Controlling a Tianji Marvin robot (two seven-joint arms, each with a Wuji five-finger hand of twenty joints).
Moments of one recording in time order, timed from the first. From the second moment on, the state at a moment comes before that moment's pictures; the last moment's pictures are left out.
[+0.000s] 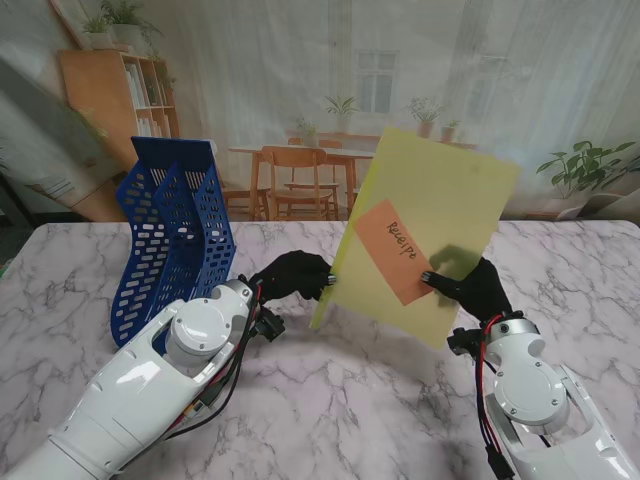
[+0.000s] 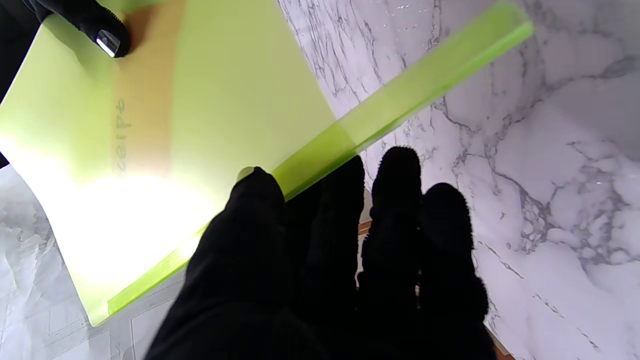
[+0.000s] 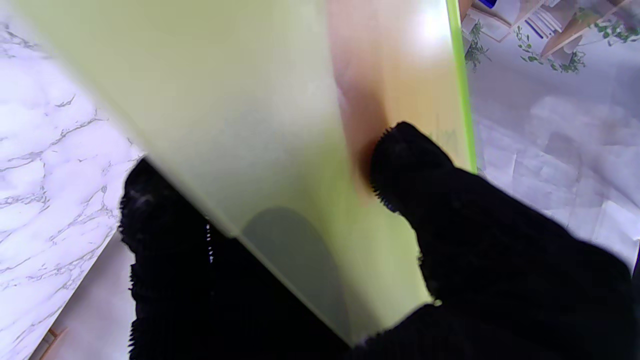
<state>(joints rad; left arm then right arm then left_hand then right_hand) 1.22 -1.17 -0.94 -1.43 0.00 0.02 -0.14 -1.72 -1.18 1.45 -1.77 -0.21 0.00 -0.14 1.21 -0.23 0.04 -0.02 0.73 0.22 0.61 0.45 1.00 0.18 0.39 0.30 0.88 0.26 0.59 0.52 0.40 0.24 1.13 0.51 0.71 -0.68 0.99 -0.28 0.80 -0.11 1.04 0.49 1.24 0.14 0.84 0.62 1.29 0.16 0.85 0.58 0.91 0.35 1.40 0.39</state>
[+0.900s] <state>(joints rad) 1.19 -1.19 -0.93 -1.43 -0.01 0.07 -0.10 -1.73 -1.15 1.44 -1.75 -0.25 0.03 -0.06 1.21 -0.23 0.04 -0.02 0.73 0.24 0.62 0.45 1.01 0.19 0.39 0.30 0.88 0.26 0.60 0.53 0.40 0.24 1.14 0.52 0.71 -0.68 0.99 -0.28 0.80 -0.11 1.03 0.49 1.24 0.15 0.84 0.64 1.29 0.16 0.89 0.59 0.91 0.36 1.41 0.40</state>
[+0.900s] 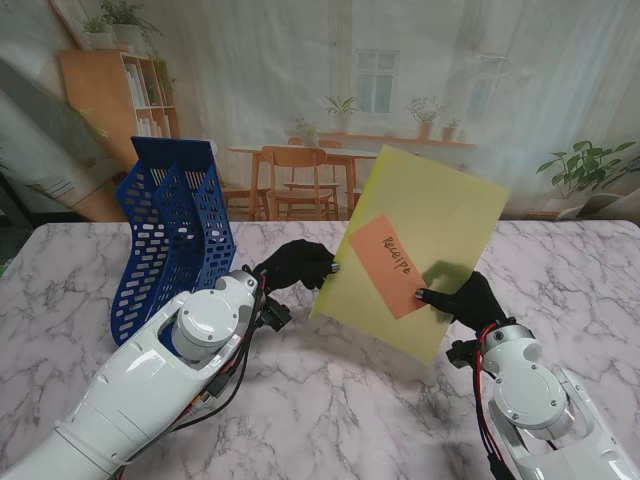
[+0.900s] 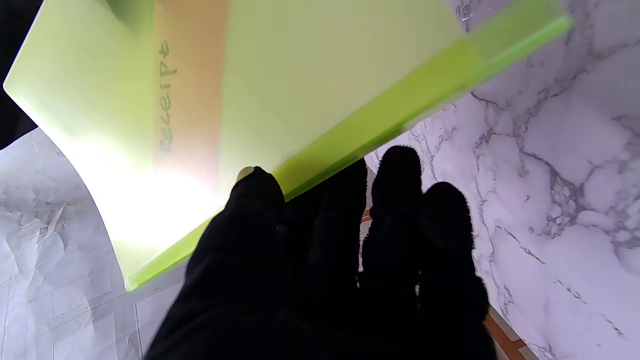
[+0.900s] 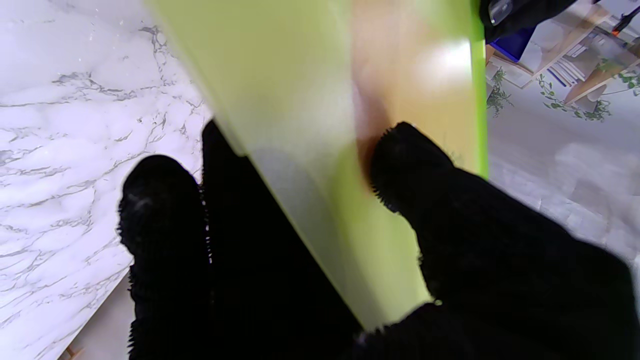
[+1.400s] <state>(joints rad) 1.18 -1.19 -0.93 -1.43 -0.02 0.08 -0.10 -1.73 -1.15 1.44 -1.74 -0.22 0.00 -0.08 1.19 -0.23 0.04 -0.02 0.74 0.24 0.60 0.42 1.01 0.21 0.39 0.30 0.88 0.27 0.62 0.54 0.40 0.26 1.16 0.53 0.71 -0.68 0.99 -0.28 0.80 -0.10 1.03 0.49 1.24 0.15 0.84 0.64 1.29 0.16 0.89 0.59 0.91 0.36 1.41 0.40</state>
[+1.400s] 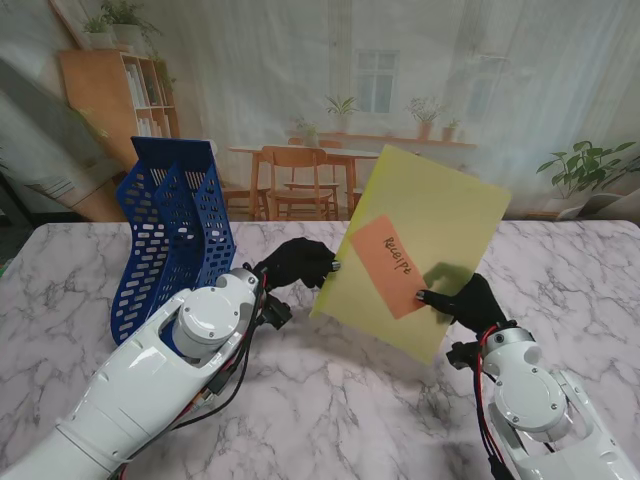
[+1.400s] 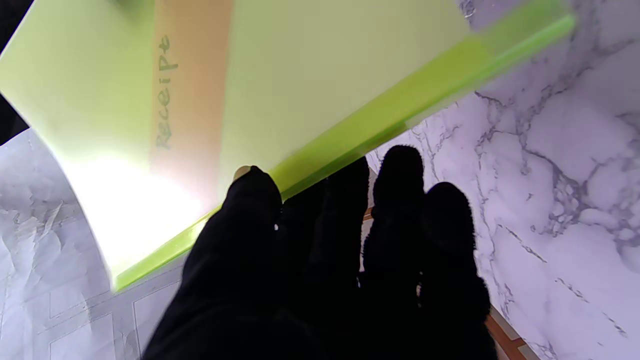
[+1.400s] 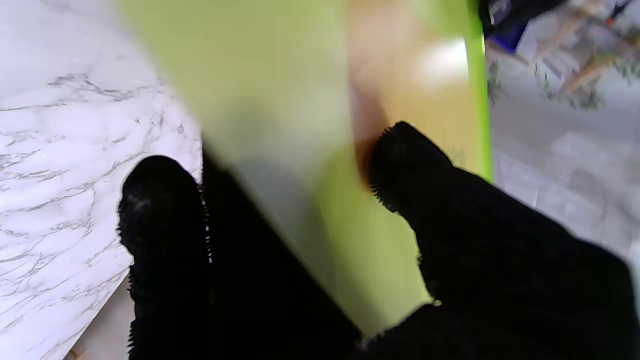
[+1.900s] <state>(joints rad) 1.19 -1.19 -0.93 -1.41 -0.01 0.07 -0.14 -1.74 -1.19 1.45 -1.75 -0.11 -0.06 -0.16 0.94 -0.22 0.02 -0.02 0.50 0.21 0.20 0.36 0.49 0.26 0.19 0.22 0.55 0.33 0.45 0.52 0.19 0.26 0.99 0.53 0.71 -0.68 1.01 -0.28 0.81 -0.09 1.03 0.50 1.24 0.15 0.84 0.64 1.29 0.16 0.89 0.59 0.91 0.36 1.41 0.41</state>
